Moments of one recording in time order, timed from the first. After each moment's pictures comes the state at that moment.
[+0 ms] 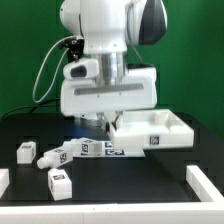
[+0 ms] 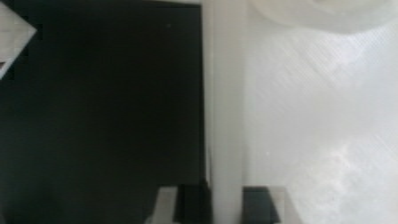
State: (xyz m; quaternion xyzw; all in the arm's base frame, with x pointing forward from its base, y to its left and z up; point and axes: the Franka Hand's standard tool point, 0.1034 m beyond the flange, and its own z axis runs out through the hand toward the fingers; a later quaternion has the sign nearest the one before) arm 0.458 -0.015 0.070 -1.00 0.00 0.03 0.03
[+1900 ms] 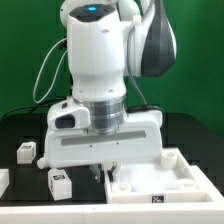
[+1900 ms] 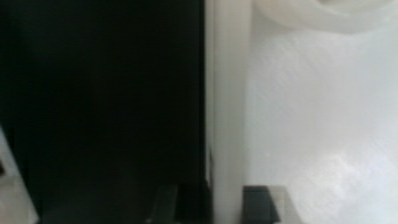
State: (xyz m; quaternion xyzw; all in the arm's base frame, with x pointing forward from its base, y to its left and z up) arm 0.565 -0.024 0.017 -1.00 -0.01 0.06 0.04
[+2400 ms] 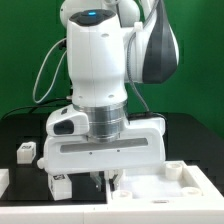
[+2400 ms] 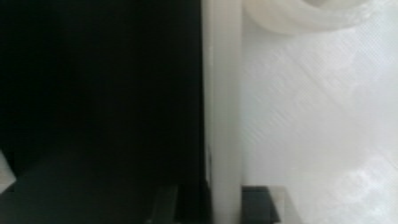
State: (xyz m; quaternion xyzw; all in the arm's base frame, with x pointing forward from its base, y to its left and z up) arm 0.583 -0.023 0.012 -1.00 0.01 0.04 0.04
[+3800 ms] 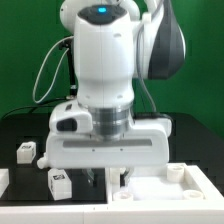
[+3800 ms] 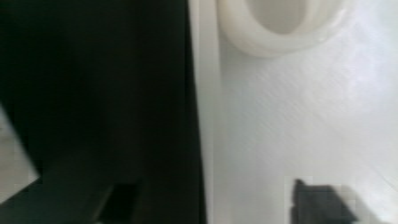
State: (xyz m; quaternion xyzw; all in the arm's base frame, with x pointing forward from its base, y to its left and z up) arm 0.584 -0.022 0.025 -0.99 0.04 0.09 0.02
